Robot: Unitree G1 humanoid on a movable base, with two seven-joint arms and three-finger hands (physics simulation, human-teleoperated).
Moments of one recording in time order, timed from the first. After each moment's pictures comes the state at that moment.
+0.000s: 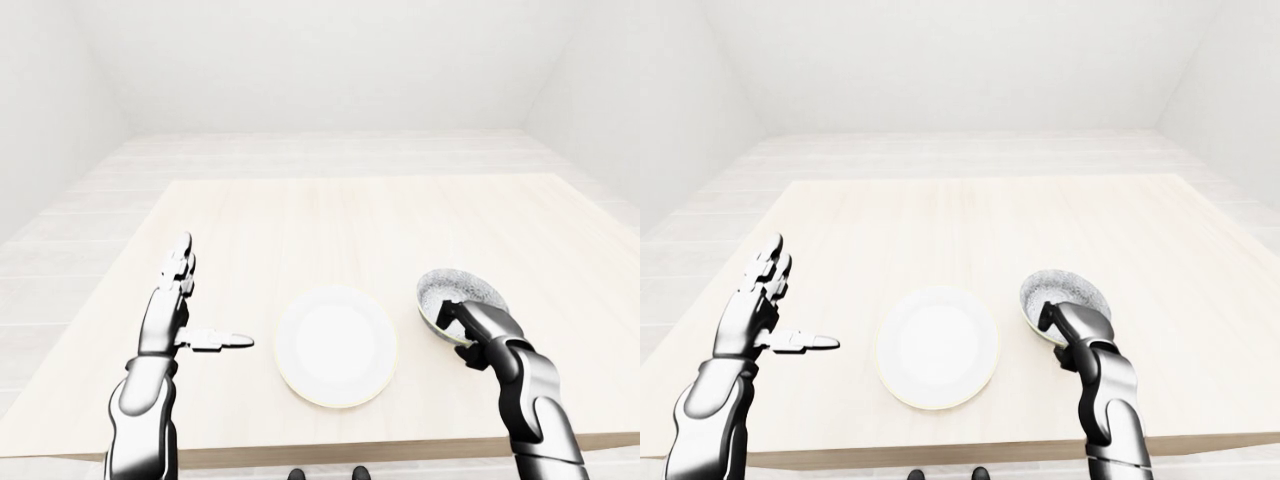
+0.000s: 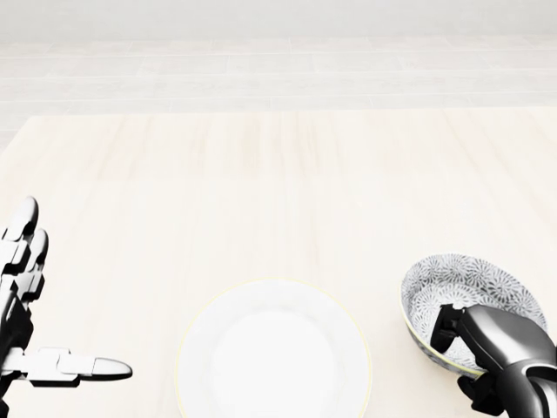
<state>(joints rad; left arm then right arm) 0.07 0.11 0.30 -0.32 0.10 0.09 -0.29 0.02 -0.22 -0.21 -0.09 -1.18 0.09 0.56</state>
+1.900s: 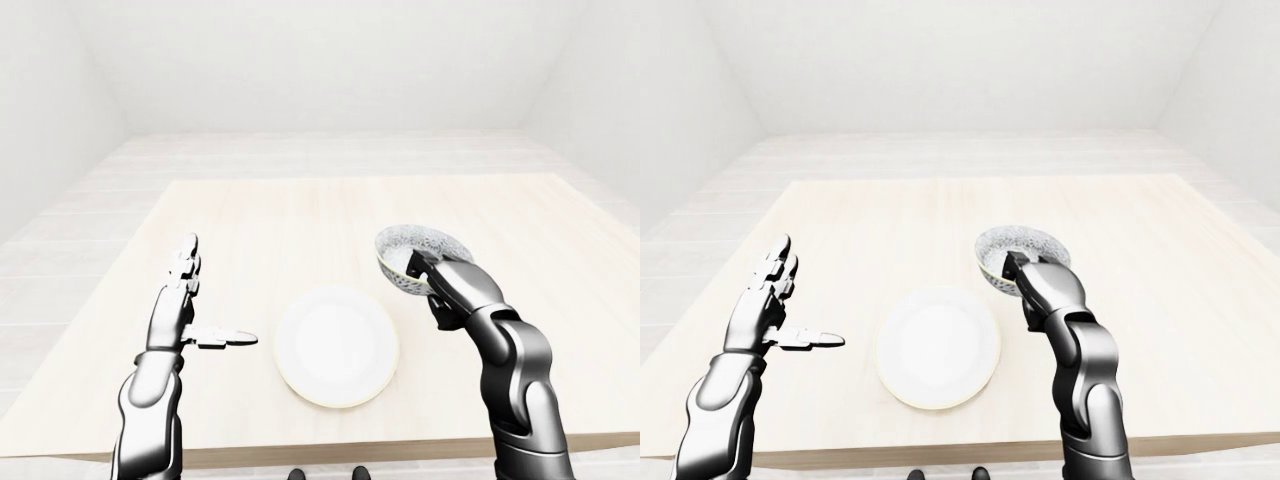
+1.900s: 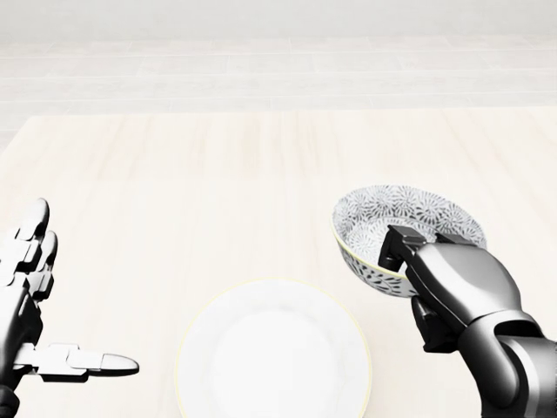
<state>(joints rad) 0.05 0.12 0.28 -0.26 0.11 0.09 -0.27 -0.09 -0.16 -0.10 -0.41 -1.19 0.09 0.70</state>
